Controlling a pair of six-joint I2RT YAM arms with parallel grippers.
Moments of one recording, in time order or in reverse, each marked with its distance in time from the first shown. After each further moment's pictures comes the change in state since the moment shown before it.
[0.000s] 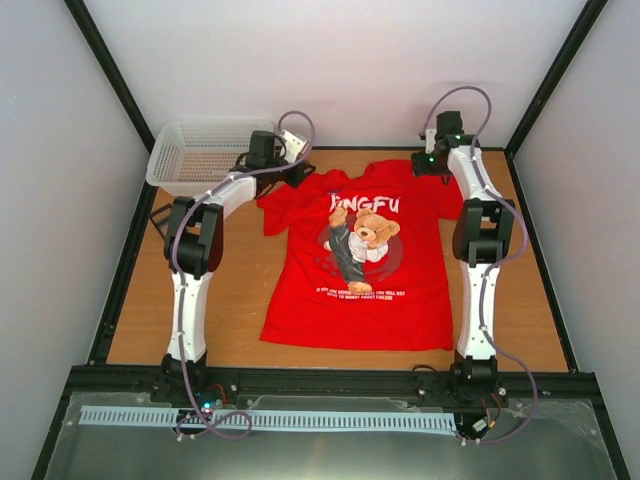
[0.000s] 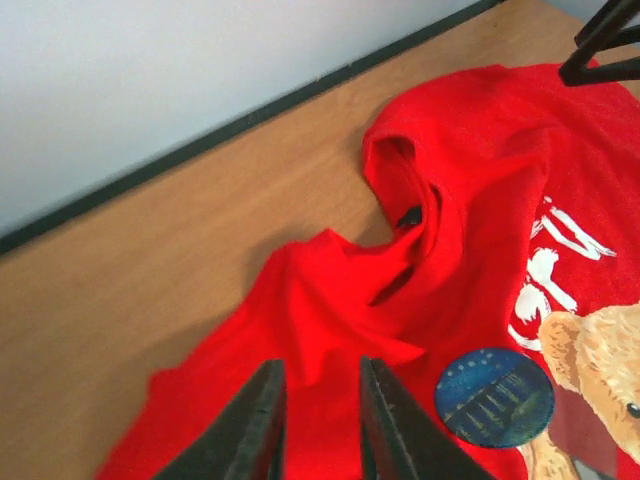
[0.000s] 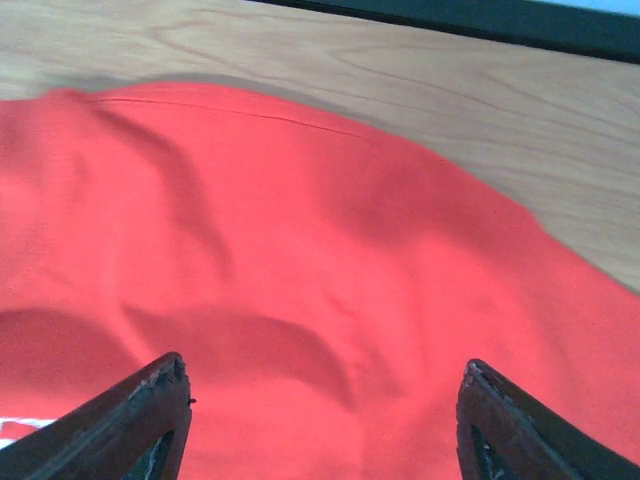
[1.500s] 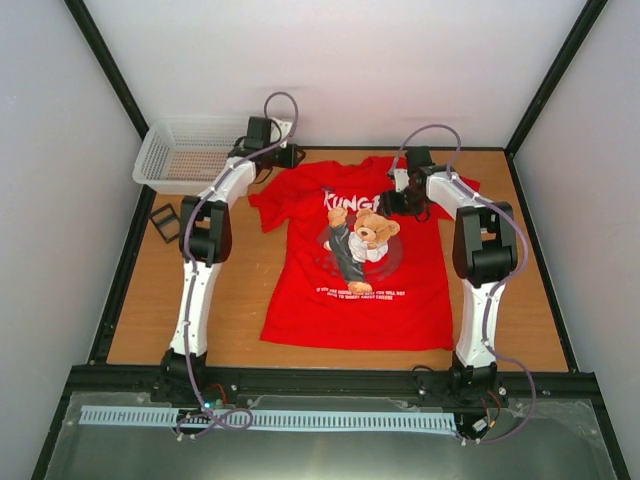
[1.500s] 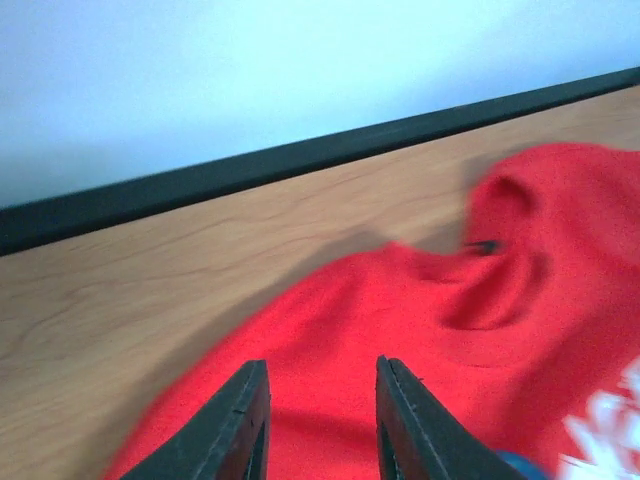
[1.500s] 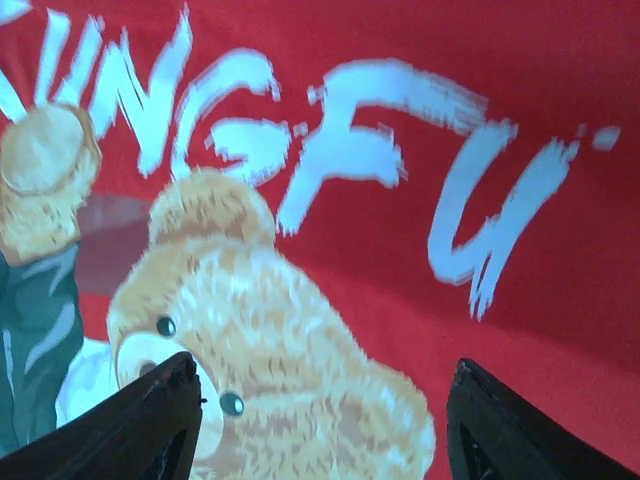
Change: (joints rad) left arm 0.058 0.354 0.534 -0.286 -0.120 -0.246; right arm 0.172 -0.325 -0.617 0.142 -0.219 0.126
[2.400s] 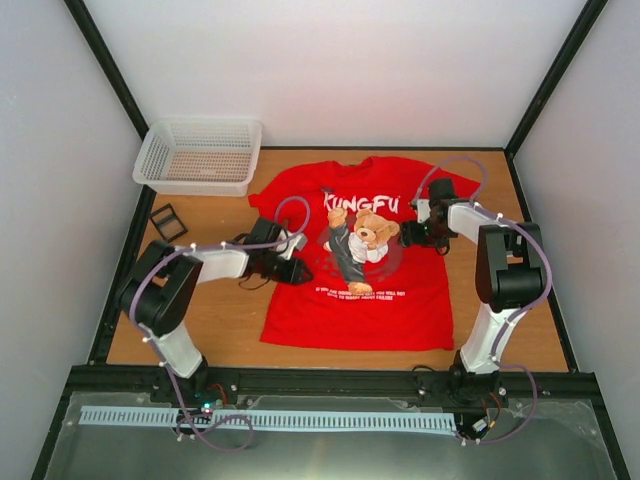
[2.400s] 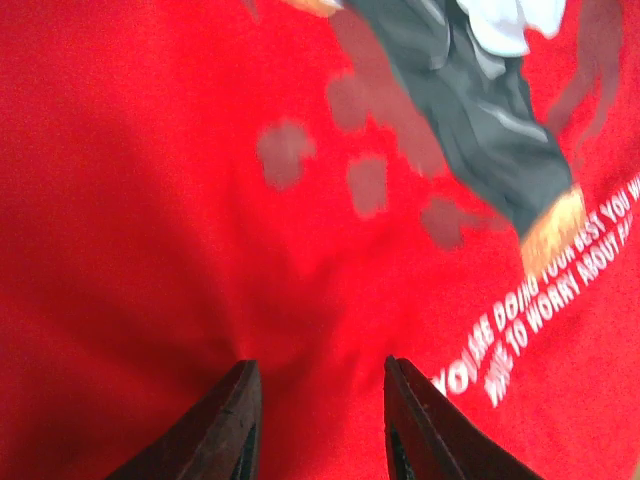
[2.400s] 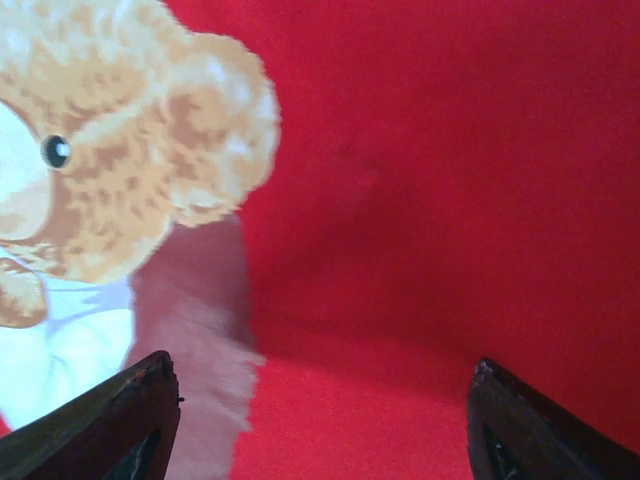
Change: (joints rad) left arm -0.269 -0.838 -1.440 0.203 0.111 -0.170; right arm -0.071 -0.263 -0.489 0.130 0.069 0.007
